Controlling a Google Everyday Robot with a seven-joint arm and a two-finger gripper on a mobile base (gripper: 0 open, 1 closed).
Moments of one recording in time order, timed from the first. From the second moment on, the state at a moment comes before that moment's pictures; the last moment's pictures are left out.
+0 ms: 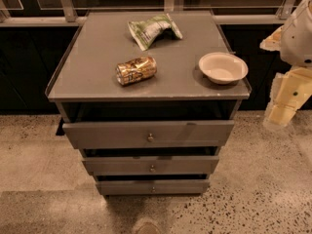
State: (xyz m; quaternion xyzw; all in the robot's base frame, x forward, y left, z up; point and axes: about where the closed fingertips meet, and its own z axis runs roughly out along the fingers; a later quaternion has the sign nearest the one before) arm 0.438 -0.217 0.976 -0.60 0.78 -0.03 0.16
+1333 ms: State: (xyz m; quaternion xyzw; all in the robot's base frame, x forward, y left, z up) arm 0.408 -0.213 0.824 -0.56 0.79 0.12 0.23
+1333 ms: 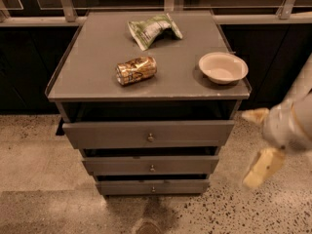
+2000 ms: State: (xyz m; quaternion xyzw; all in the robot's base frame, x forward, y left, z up) arm 0.394 -0.222 0.787 -0.51 0.81 0.15 0.25
